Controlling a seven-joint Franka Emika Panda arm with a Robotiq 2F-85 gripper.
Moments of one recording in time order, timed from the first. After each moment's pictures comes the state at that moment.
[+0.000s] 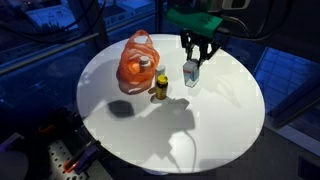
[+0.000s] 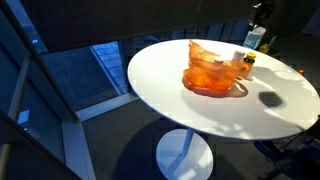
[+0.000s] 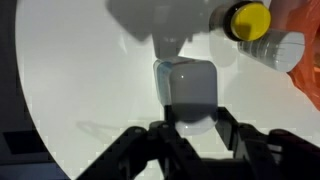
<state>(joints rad) -0.21 0.38 -0.13 -1.87 0.05 2.27 -0.26</state>
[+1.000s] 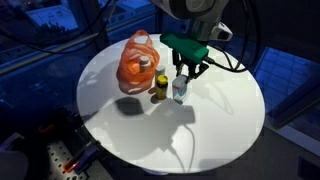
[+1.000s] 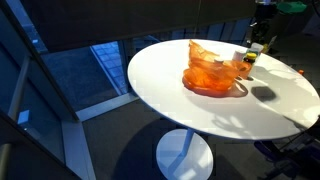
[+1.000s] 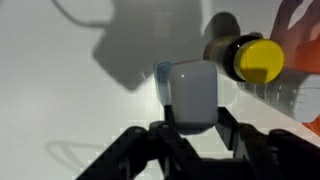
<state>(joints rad) -0.23 0.47 -0.11 -1.89 0.08 2.25 -0.28</state>
